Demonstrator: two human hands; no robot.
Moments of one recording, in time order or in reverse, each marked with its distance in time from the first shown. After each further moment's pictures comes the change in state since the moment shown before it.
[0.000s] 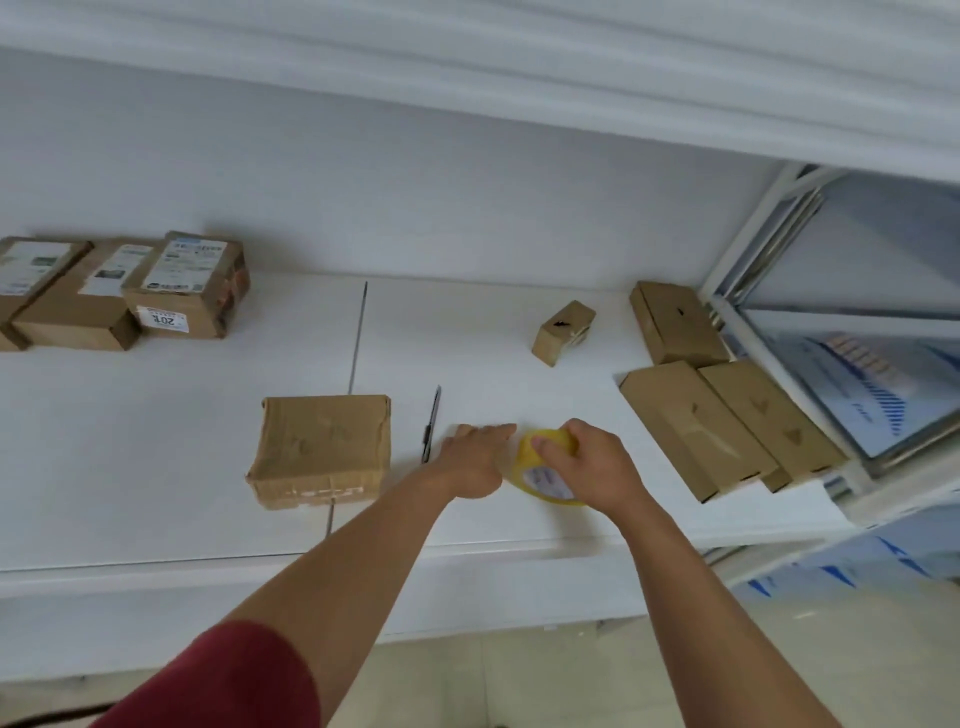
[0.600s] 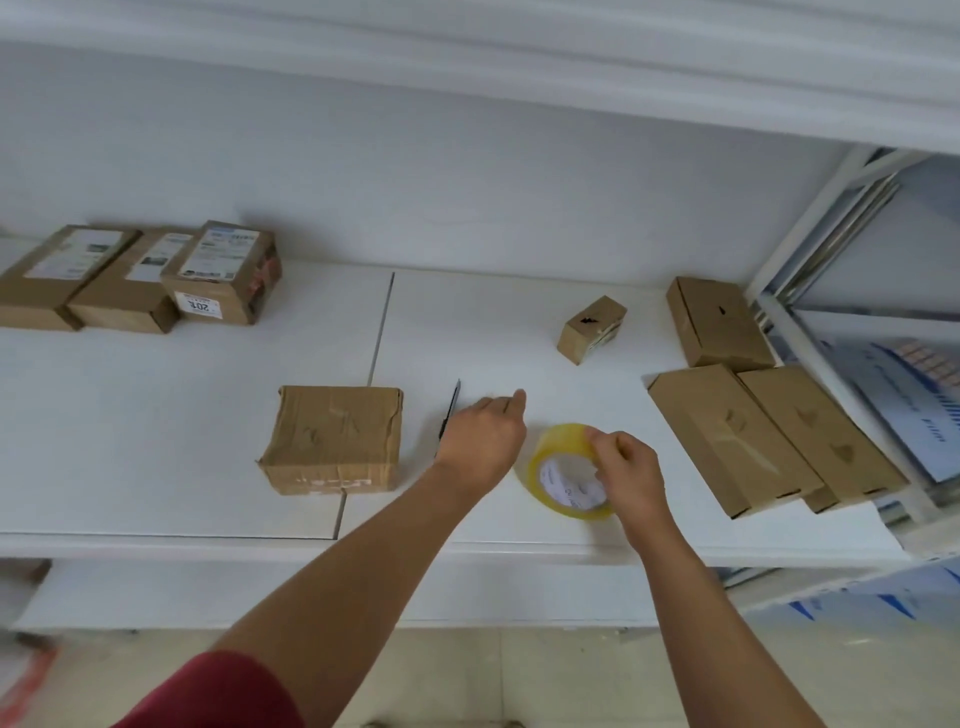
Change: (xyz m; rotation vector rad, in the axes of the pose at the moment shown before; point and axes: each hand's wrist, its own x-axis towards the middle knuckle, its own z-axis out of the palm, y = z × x) left_hand -0.017 0.020 -0.009 0.569 0.630 0.093; right_hand 0.002 0.026 0.010 0.540 0.140 0.196
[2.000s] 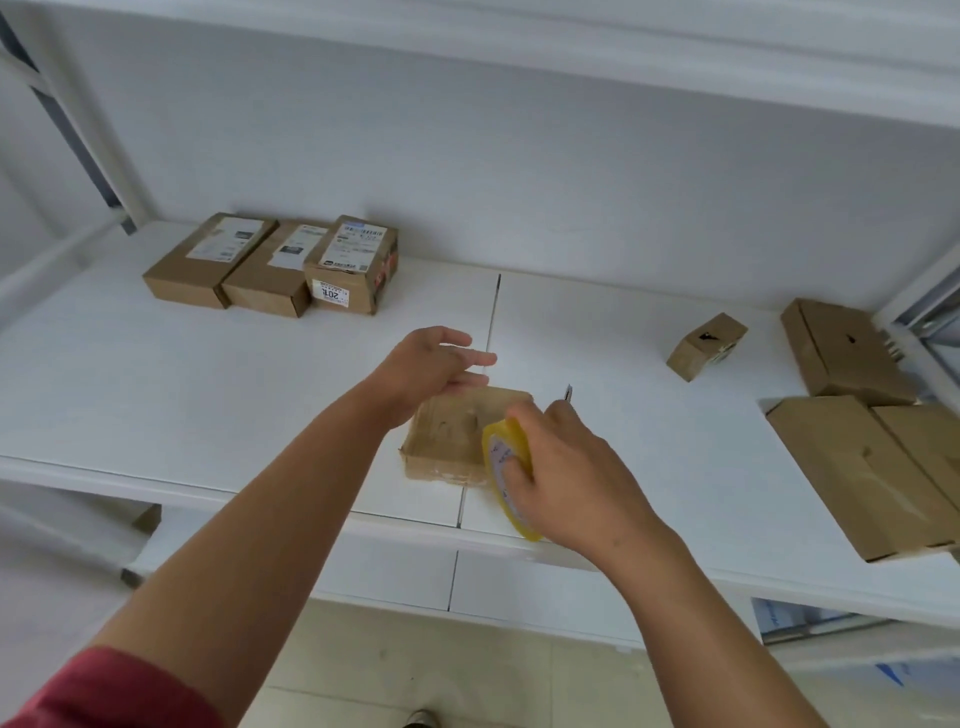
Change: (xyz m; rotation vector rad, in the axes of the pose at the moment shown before) left_hand -0.059 -0.192 -0.088 -1.516 -0.104 -0.672; right_hand -0.125 -0.155 0.117 -0.818 -0.392 -0.687
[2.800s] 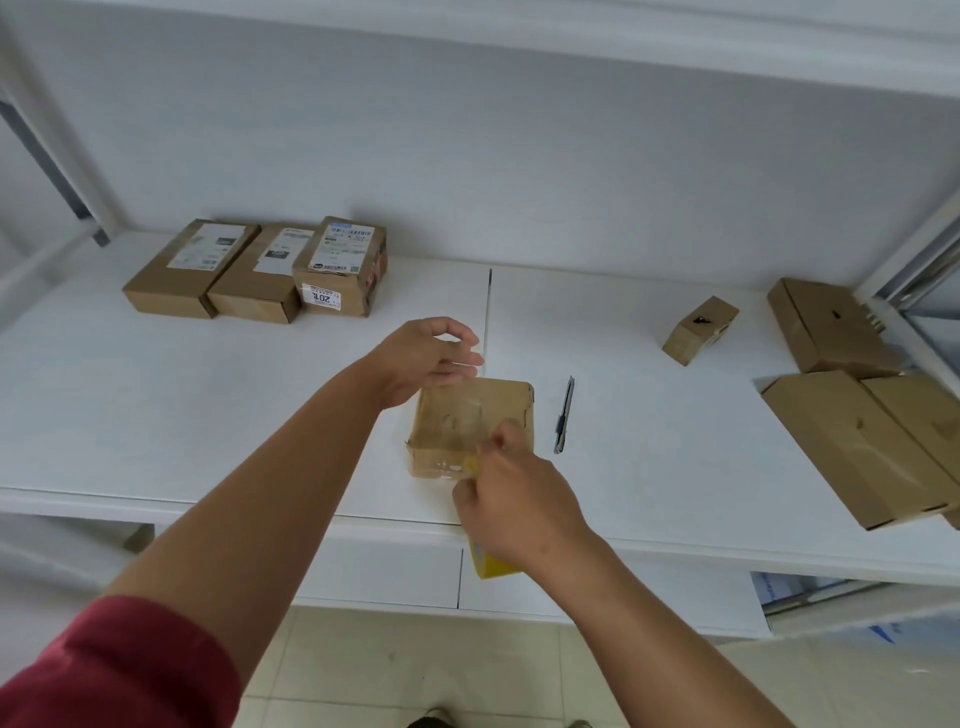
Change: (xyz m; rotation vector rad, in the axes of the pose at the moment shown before) left_hand 0.036 -0.008 -0.029 0.076 -0.139 -0.071; right_hand 0.013 -0.047 0.046 0.031 -0.138 0.163
